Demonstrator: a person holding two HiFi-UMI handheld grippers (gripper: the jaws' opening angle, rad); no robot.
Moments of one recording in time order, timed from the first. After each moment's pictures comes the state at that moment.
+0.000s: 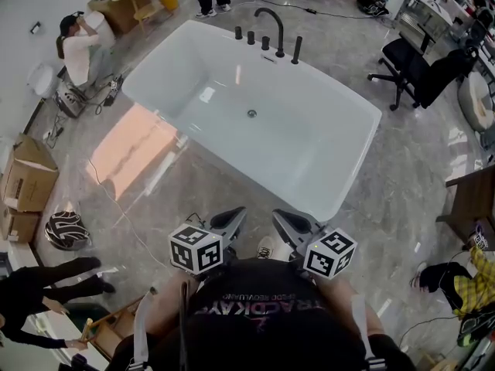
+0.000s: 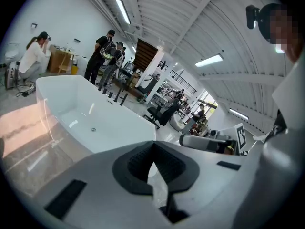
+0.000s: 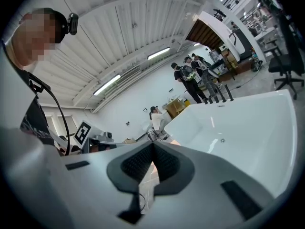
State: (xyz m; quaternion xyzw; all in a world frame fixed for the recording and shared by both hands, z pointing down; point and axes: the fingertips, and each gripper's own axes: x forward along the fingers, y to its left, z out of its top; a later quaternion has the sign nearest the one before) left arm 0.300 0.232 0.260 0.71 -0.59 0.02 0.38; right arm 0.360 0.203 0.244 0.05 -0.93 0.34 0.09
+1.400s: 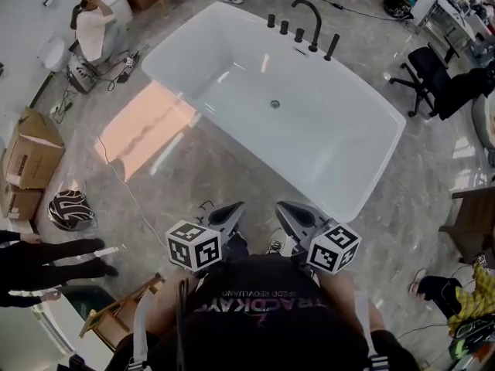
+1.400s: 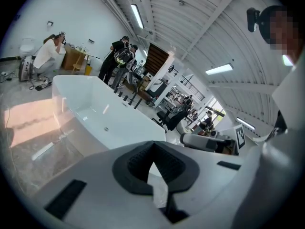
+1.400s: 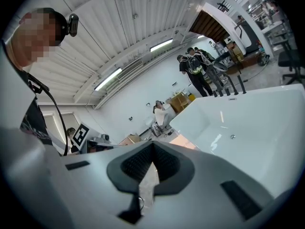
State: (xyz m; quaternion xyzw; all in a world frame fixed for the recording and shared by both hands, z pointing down) left arm 0.221 0.275 0.256 0.67 -0.62 -0.01 0.41; right arm 0.283 0.230 0.238 0.02 -0.93 0.35 0.12
